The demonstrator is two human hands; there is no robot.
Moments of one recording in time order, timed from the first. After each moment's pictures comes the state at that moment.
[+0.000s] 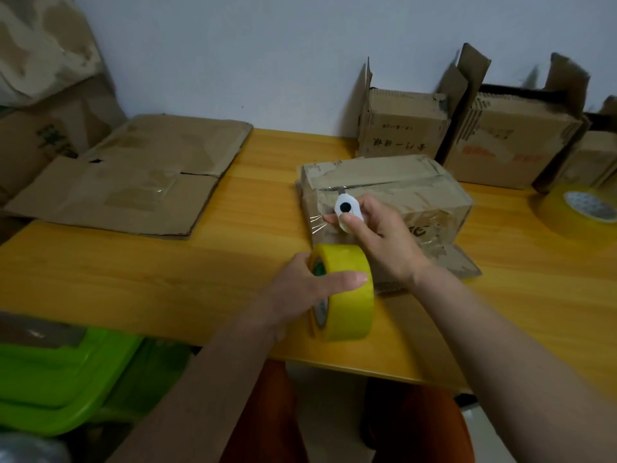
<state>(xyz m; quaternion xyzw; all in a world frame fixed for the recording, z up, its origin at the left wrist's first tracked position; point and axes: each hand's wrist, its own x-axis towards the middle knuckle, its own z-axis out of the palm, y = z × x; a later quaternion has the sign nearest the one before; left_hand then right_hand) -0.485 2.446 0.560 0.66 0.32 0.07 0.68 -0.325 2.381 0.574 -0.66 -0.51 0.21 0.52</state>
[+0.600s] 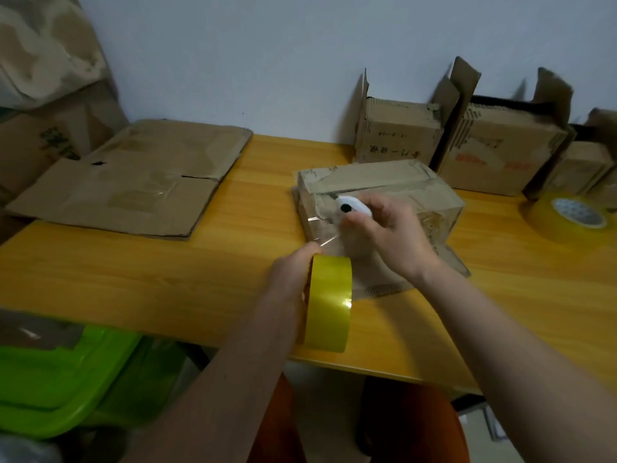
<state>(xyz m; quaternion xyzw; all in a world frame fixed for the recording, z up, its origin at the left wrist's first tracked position) -0.461 2.443 0.563 0.43 0.49 0.17 0.74 -0.326 2.368 0.594 -0.71 -0.50 0.11 0.48</state>
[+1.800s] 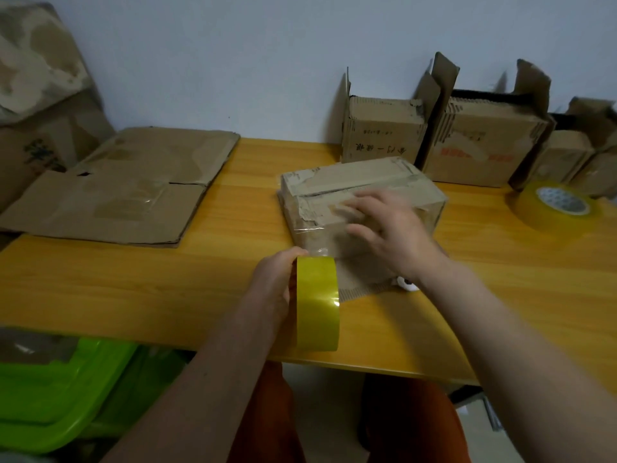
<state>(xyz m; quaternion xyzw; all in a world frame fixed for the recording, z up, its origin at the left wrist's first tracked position) -0.454 2.457 0.549 0.41 0.45 0.17 0.78 -0.310 2.346 0.597 -0.78 -0.57 -0.04 0.27</state>
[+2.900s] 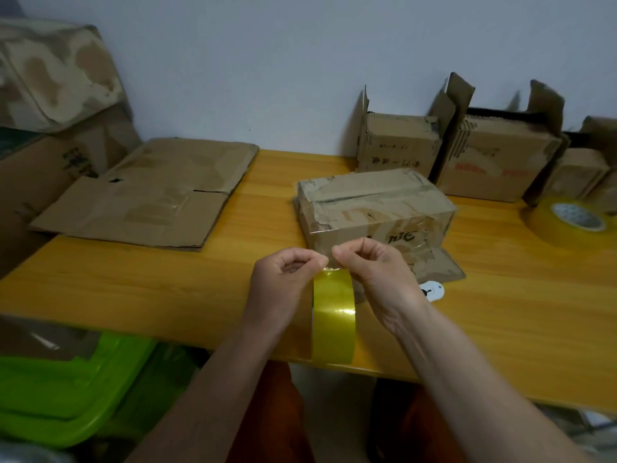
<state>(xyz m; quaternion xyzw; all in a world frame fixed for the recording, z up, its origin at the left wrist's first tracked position) -0.510 2.437 0.577 0.67 0.30 0.35 0.58 -0.394 2.353 0.594 -0.62 -0.27 0.34 0.65</state>
